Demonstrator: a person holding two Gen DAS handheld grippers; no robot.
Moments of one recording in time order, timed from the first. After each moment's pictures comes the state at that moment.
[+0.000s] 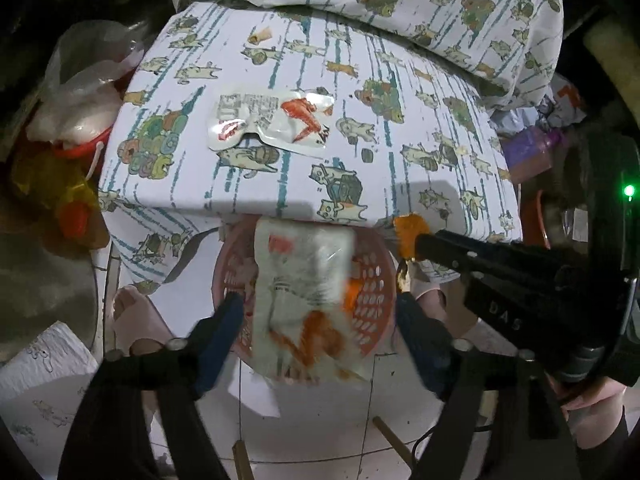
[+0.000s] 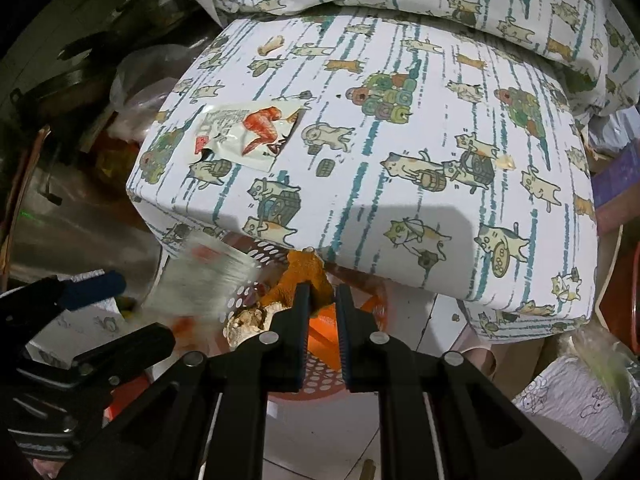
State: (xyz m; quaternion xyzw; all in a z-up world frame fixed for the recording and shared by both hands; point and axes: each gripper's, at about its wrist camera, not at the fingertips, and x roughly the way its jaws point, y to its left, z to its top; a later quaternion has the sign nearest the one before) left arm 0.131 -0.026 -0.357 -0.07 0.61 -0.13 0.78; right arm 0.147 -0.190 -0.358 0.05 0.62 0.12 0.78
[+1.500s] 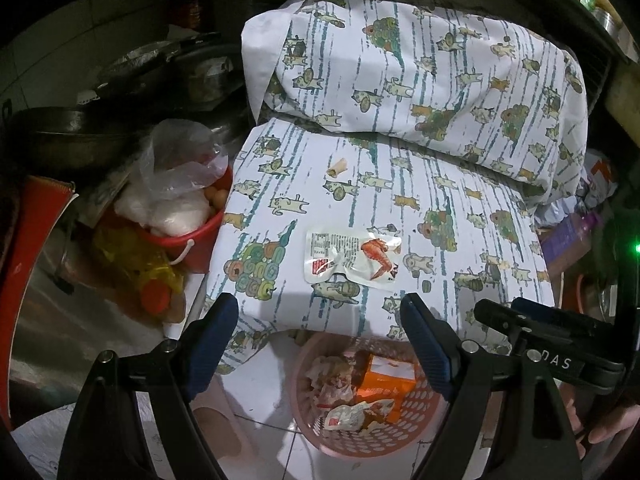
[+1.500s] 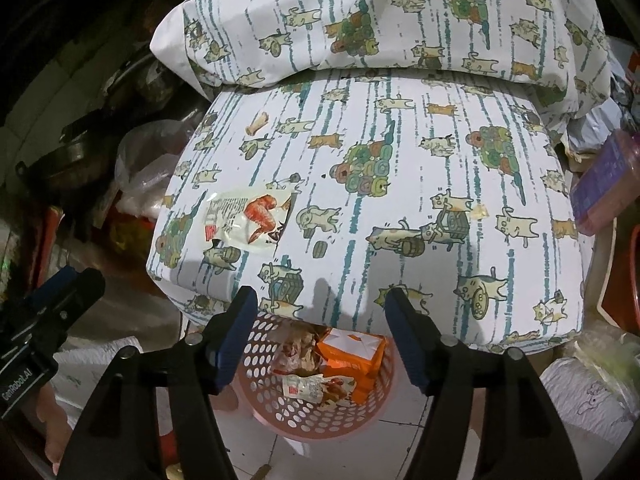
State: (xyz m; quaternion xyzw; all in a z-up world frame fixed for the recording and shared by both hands) left arm 0.145 0.007 -0.283 -0.04 0.46 -0.02 0.88; right arm 0.169 -0.212 -0.320 0.12 0.56 0.10 0.81
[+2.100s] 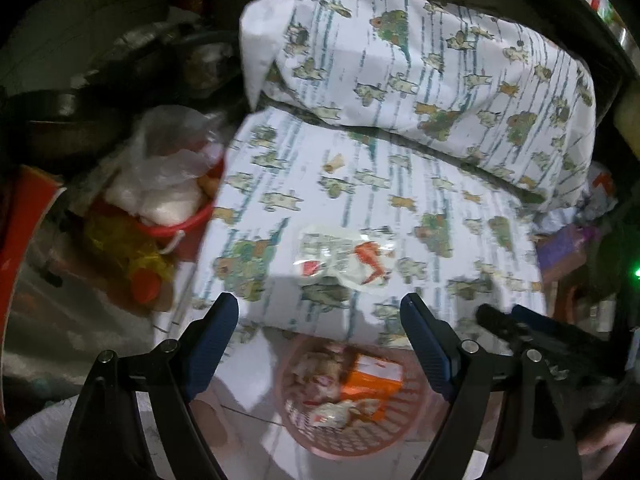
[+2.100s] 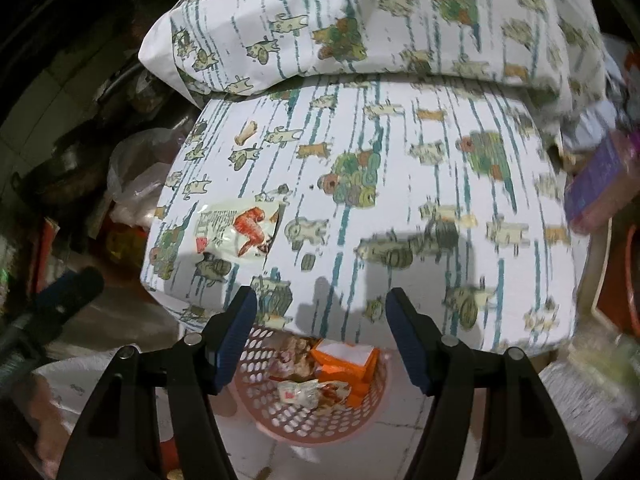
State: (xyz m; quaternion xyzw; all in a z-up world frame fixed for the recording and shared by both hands) left arm 0.171 0.008 -0.281 -0.07 0.50 -0.03 0.86; right arm 0.184 -0.217 -0.317 0.11 0.56 0.08 0.81
